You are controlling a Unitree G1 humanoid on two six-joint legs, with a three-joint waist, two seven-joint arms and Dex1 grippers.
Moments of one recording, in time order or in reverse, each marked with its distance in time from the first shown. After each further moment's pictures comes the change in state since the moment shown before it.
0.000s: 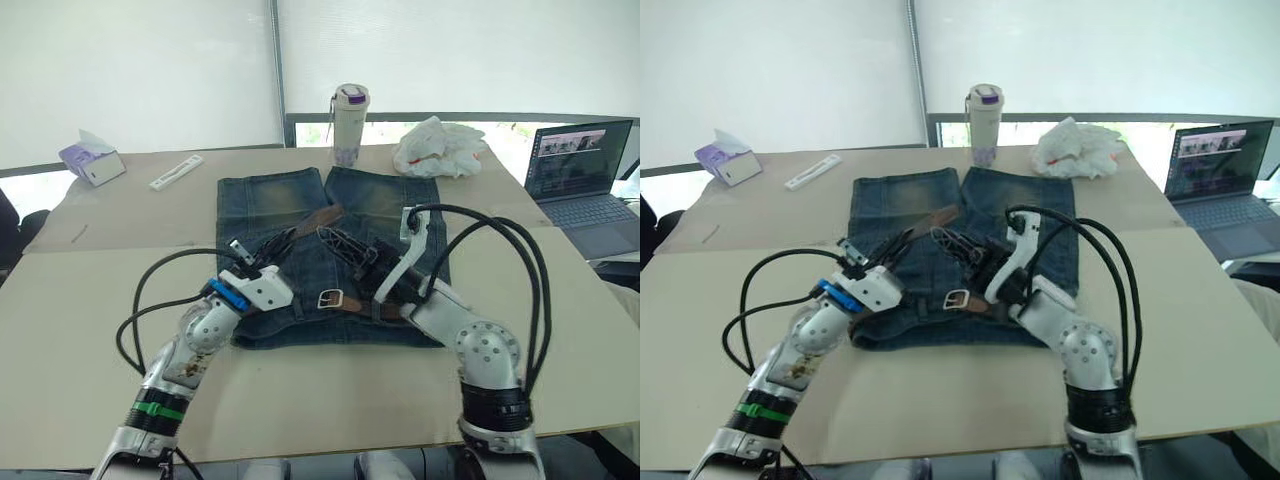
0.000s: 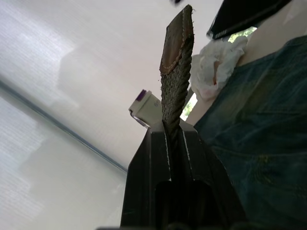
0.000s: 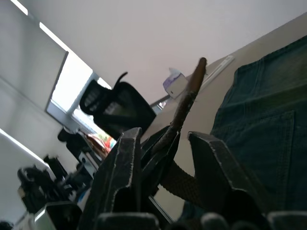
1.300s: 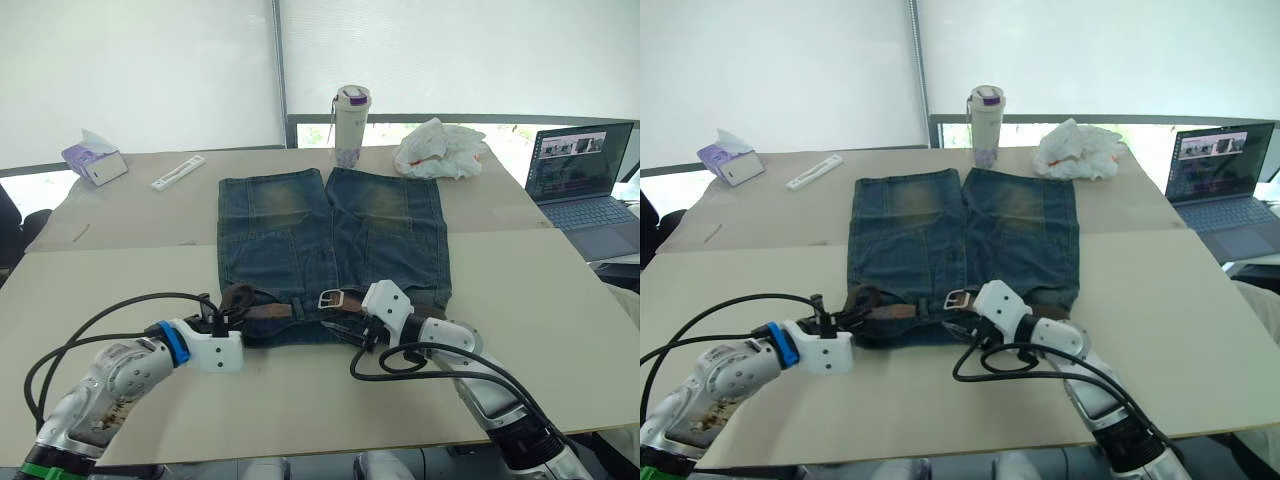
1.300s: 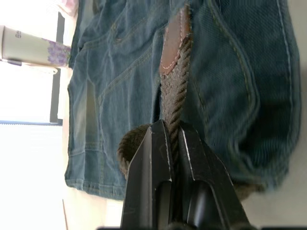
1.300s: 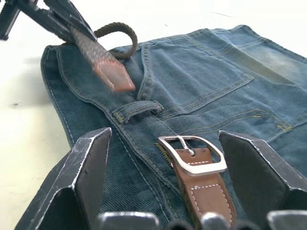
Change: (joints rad) left arm 0.297 0.309 0.057 -0.288 0.095 0.186 -0.385; right arm 0.178 -0.217 0.358 0.132 -0.889 -0.595 0.439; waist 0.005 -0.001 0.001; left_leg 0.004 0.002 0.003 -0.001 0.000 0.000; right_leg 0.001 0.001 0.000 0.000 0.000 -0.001
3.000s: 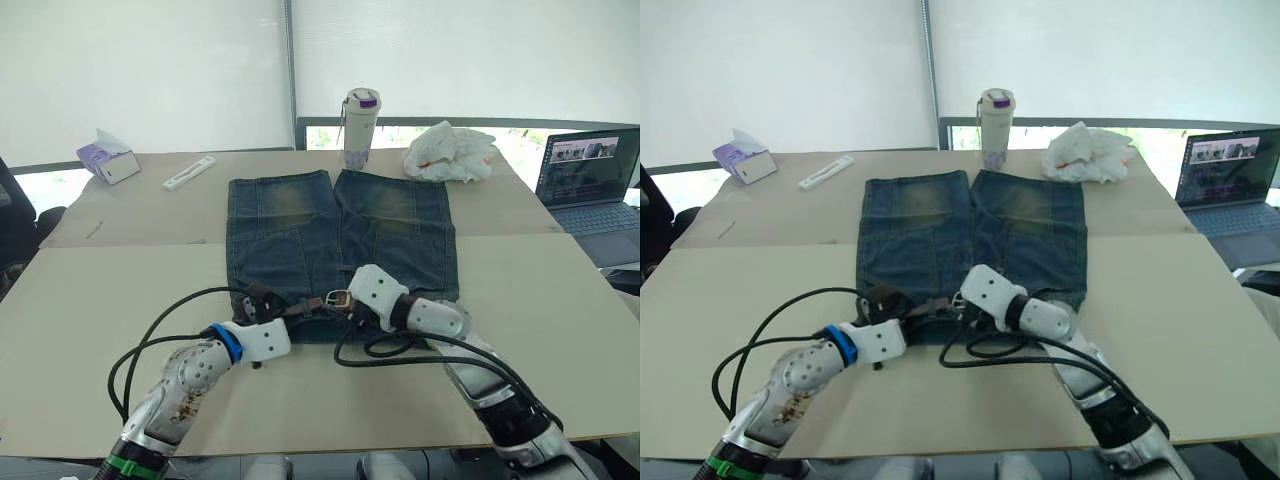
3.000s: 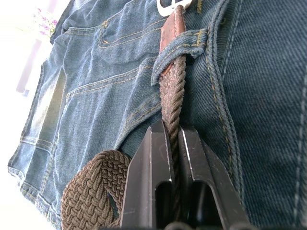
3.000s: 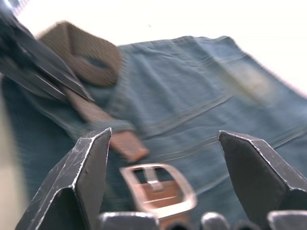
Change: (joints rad) left arm -0.092 -0.266 -0.170 0.042 0.009 0.276 0.024; right arm -0.156 0.010 0.056 0.055 -0.243 -0.012 -0.049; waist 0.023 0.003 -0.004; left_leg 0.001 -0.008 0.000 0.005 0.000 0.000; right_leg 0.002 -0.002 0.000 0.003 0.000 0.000
